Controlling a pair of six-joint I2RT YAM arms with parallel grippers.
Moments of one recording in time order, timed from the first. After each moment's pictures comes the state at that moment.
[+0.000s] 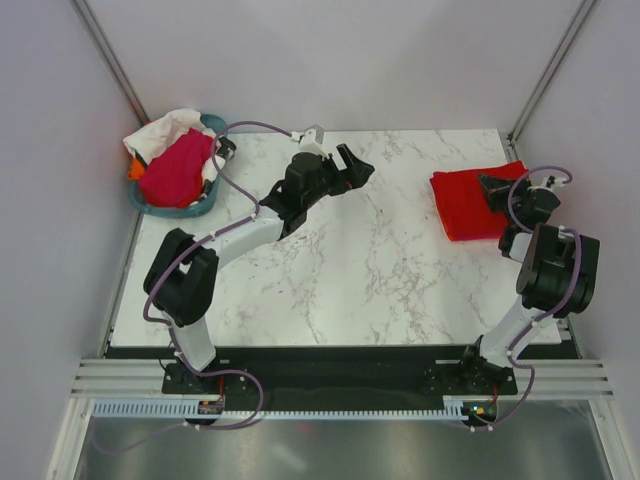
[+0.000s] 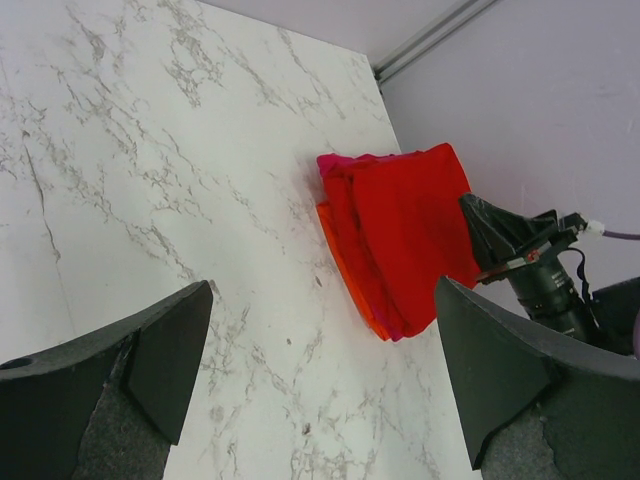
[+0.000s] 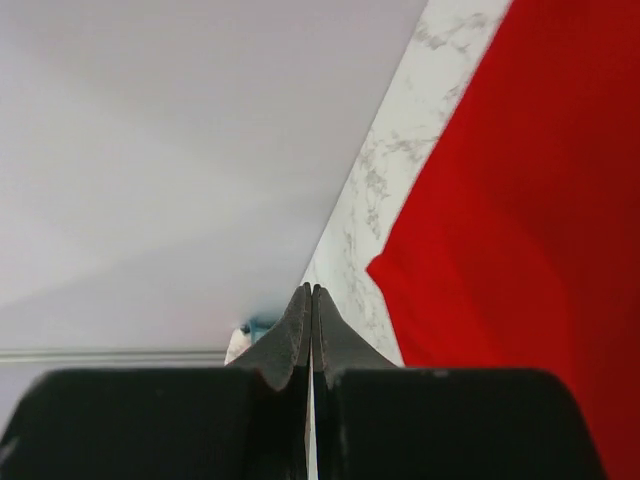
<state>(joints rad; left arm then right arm) -0.64 1.79 1.29 0.33 -0.02 -0.75 -0.37 1.82 0.81 0.90 -0.50 1.25</state>
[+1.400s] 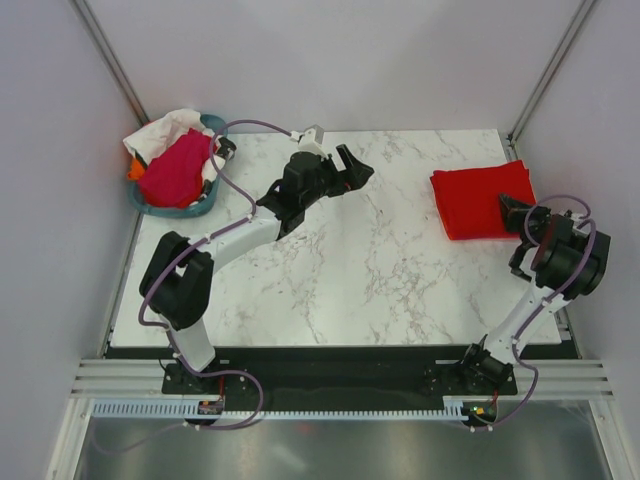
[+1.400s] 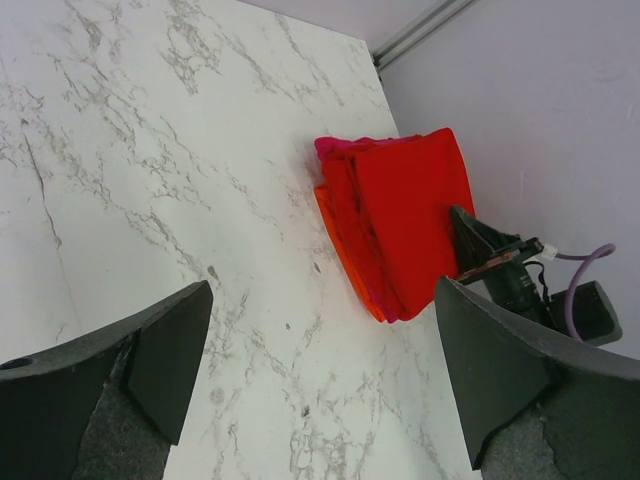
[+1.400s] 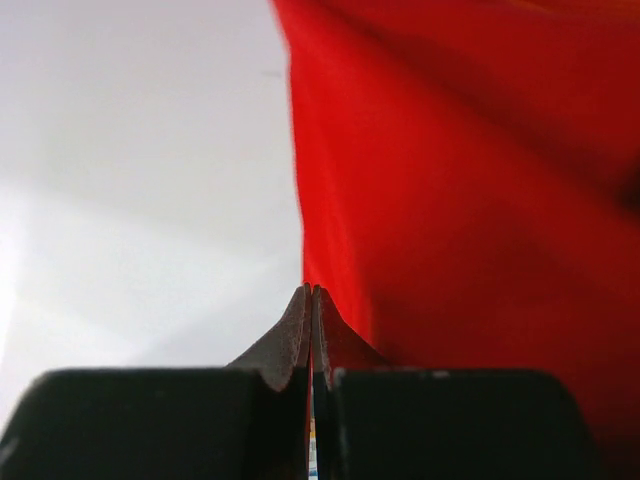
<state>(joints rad) -0.64 1.76 1.29 0.28 0.00 -0.74 -0.58 2.07 0.75 1.18 -0.55 1.44</state>
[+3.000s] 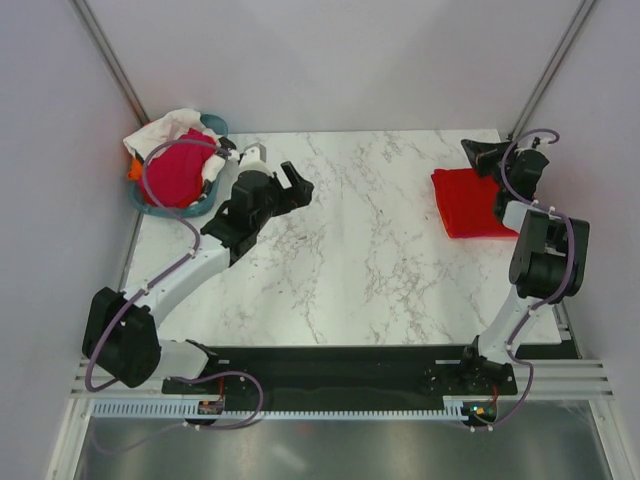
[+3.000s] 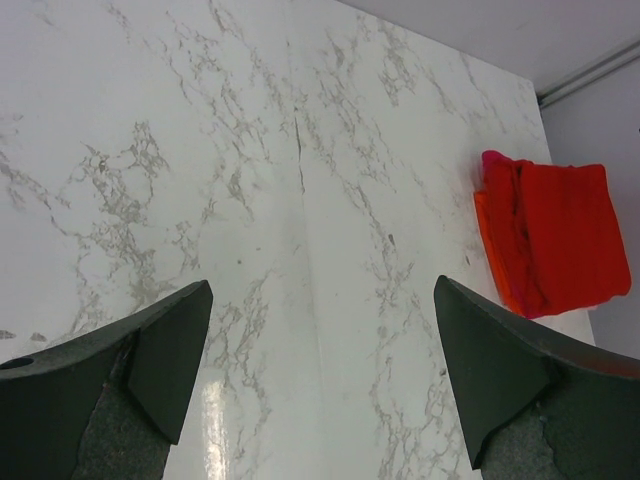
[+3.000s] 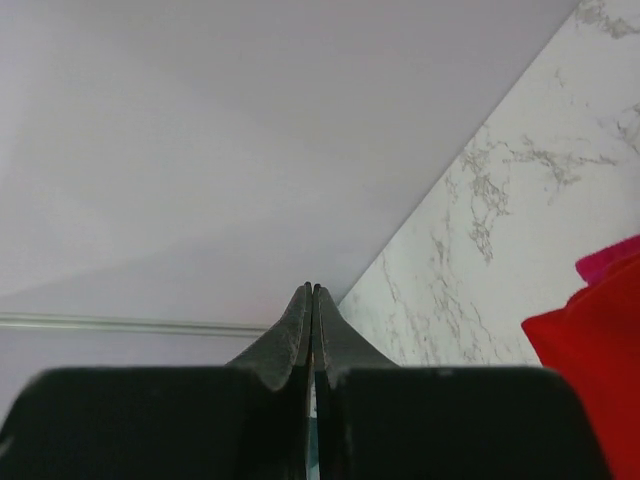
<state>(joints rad) -0.52 1.36 1.00 0.04 -0.18 -0.63 -0.29 1.90 1.14 0.72 -0.49 1.31</state>
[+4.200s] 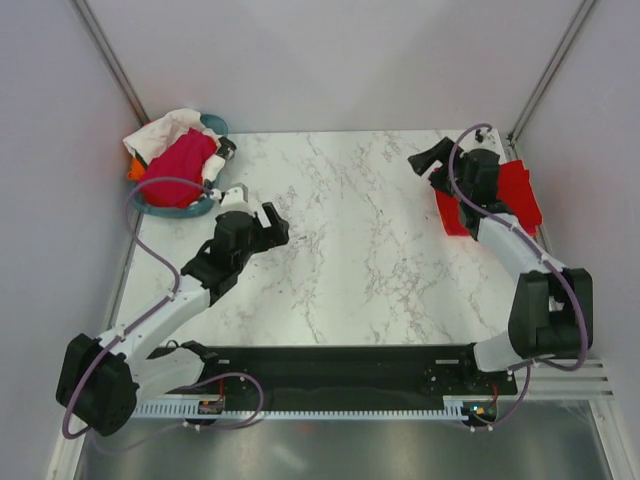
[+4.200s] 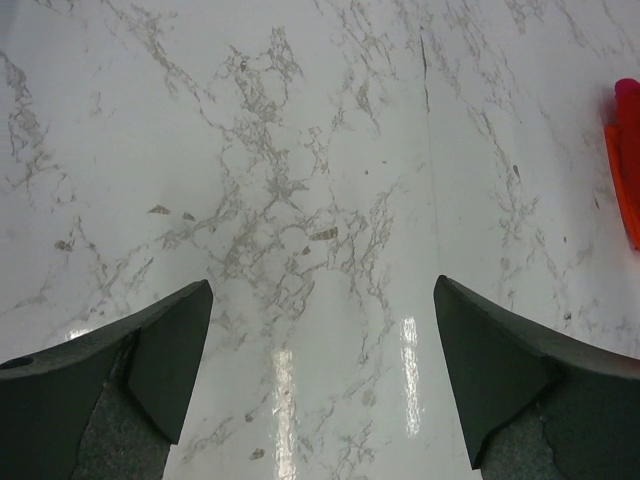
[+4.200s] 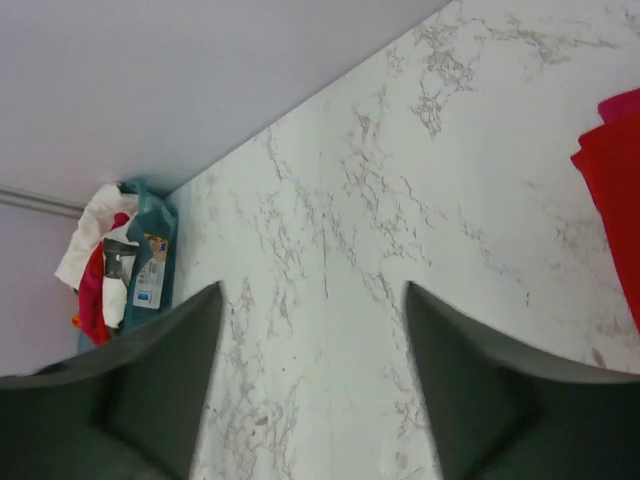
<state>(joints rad) -0.51 1.11 0.70 -0.03 -0.29 -0.55 0.02 1.55 1.05 0.24 -0.24 0.78</state>
